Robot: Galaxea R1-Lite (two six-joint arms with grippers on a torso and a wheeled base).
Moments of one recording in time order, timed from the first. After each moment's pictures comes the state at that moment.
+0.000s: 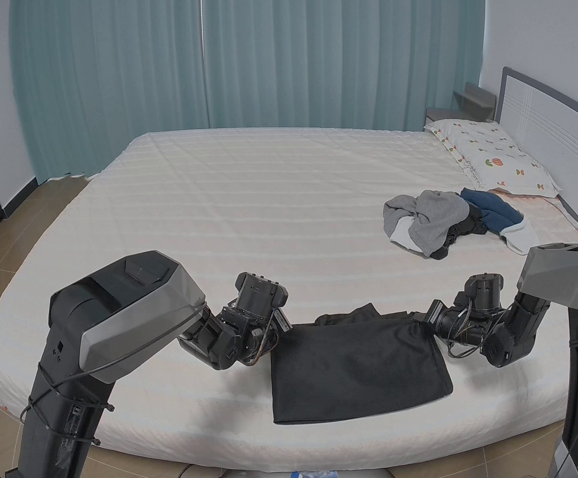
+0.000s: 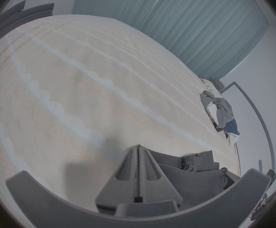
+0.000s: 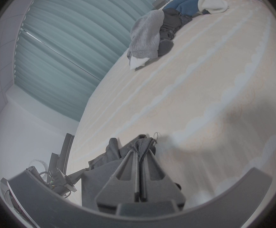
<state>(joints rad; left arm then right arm) -0.54 2.53 -1.33 -0.46 0.20 -0.91 0.13 2.42 -0.79 -1.10 0.26 0.76</state>
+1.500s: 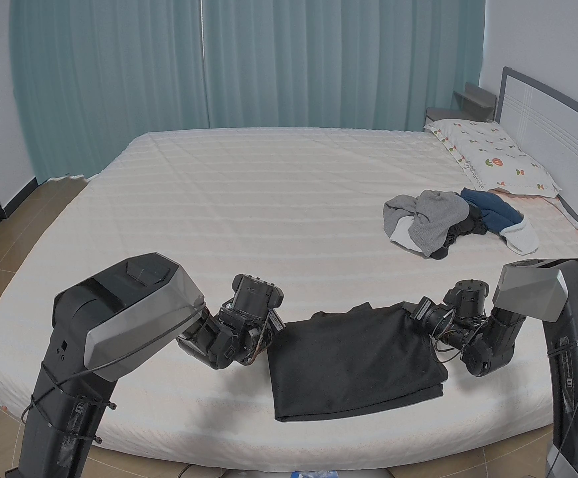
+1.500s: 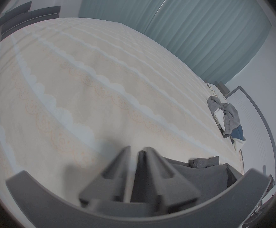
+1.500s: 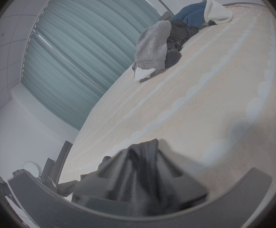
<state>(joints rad) -0.52 2.55 -1.34 -0.46 0.26 -0.92 0.17 2.58 -0.89 -1.32 0.14 0.75</state>
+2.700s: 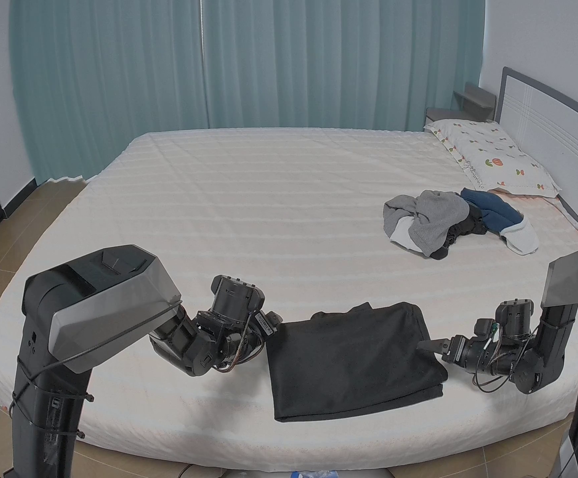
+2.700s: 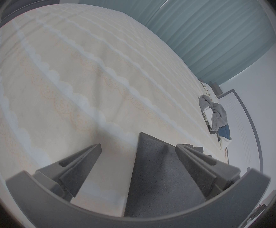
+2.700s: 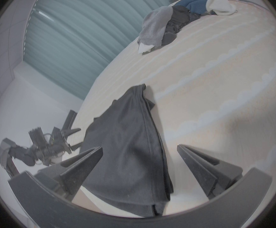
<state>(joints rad) -0.51 2.44 -1.13 -0.56 0.11 -0.99 0.05 2.35 -0.42 -1.29 0.45 0.53</state>
